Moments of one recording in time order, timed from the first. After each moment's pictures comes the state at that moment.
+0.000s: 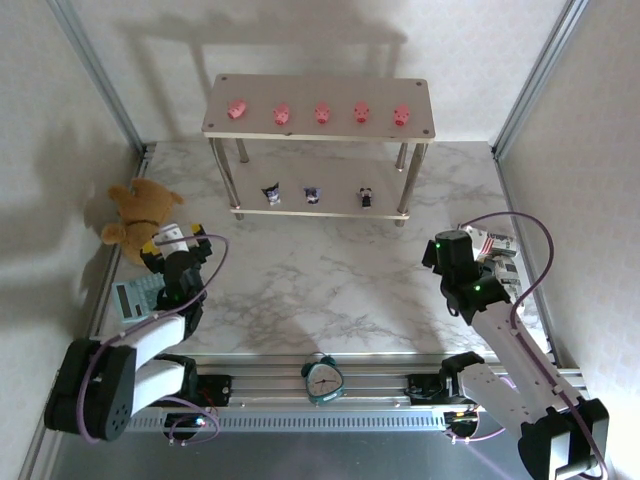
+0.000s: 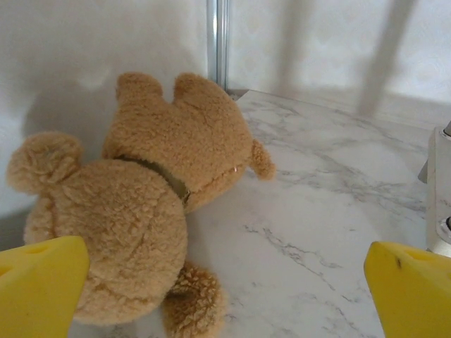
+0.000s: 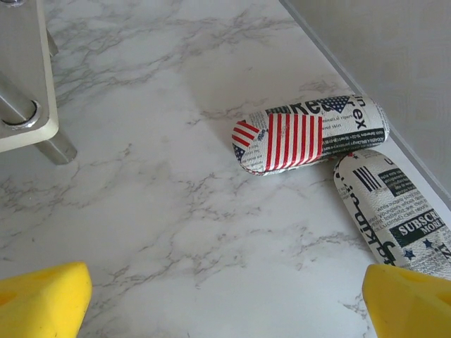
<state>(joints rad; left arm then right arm) -0.10 1.20 0.20 0.84 -0.58 -0.12 0.32 0.87 0.64 -0.54 0.56 0.43</state>
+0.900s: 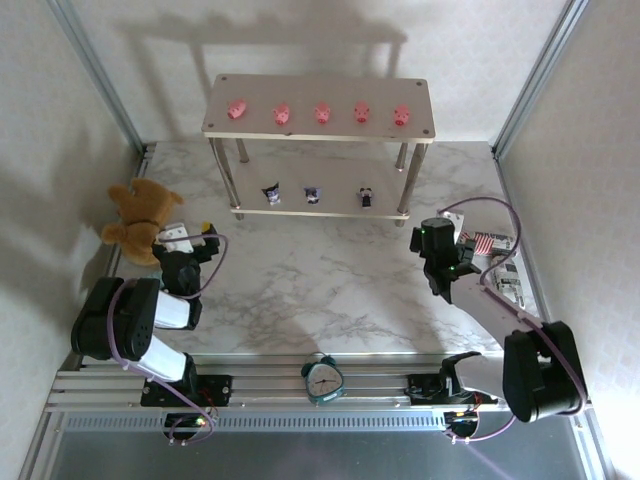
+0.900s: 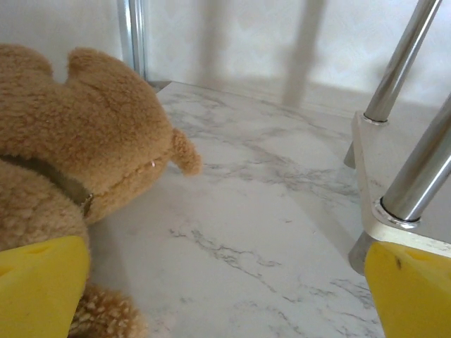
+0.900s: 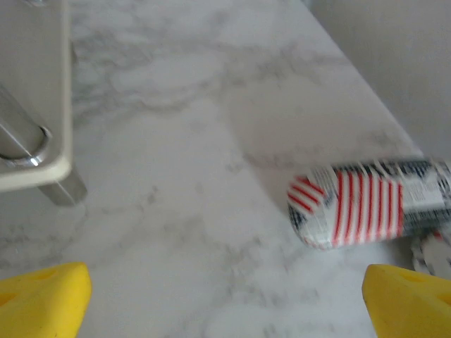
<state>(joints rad) 0.01 1.54 0.20 1.23 -0.24 -0.14 0.30 1.24 0.58 0.03 0.54 0.22</state>
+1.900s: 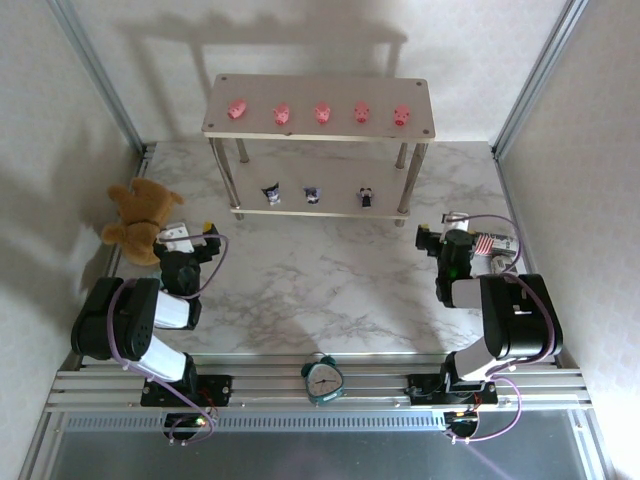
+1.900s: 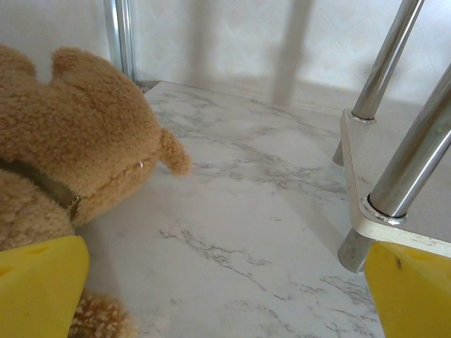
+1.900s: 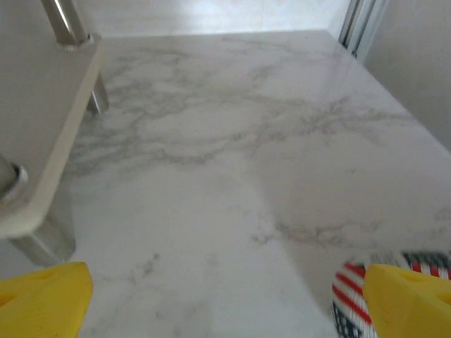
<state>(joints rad) 0.02 1.54 0.20 1.23 -0.21 -0.14 0.07 1.53 0.37 0.78 0.19 0.05</state>
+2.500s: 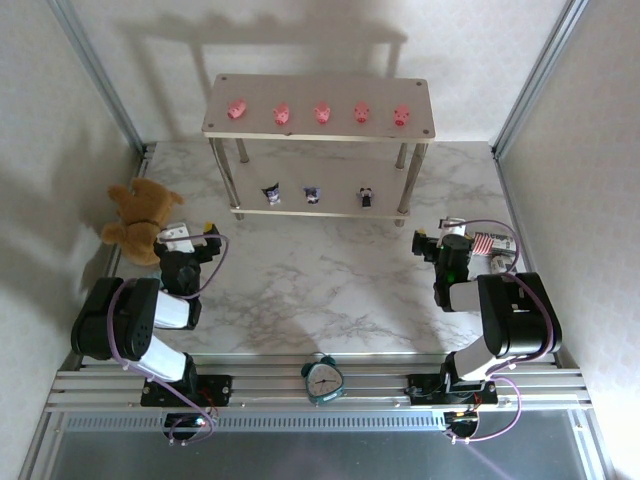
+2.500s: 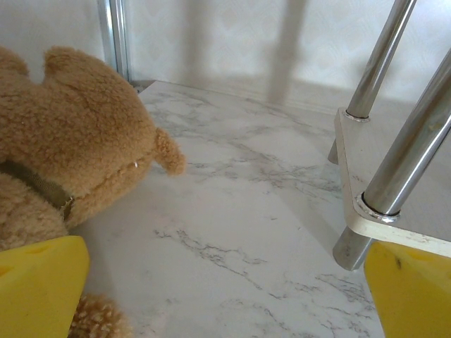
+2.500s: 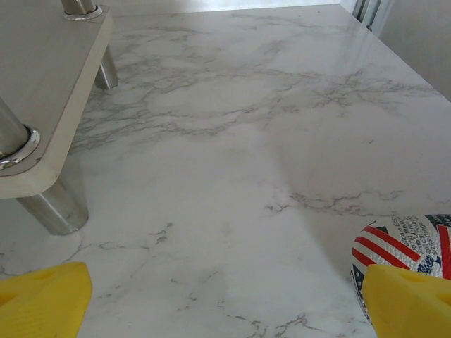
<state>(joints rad) 0.02 1.54 0.20 1.23 -0.19 -0.14 0.09 1.54 0.35 0.79 0.19 0.07</state>
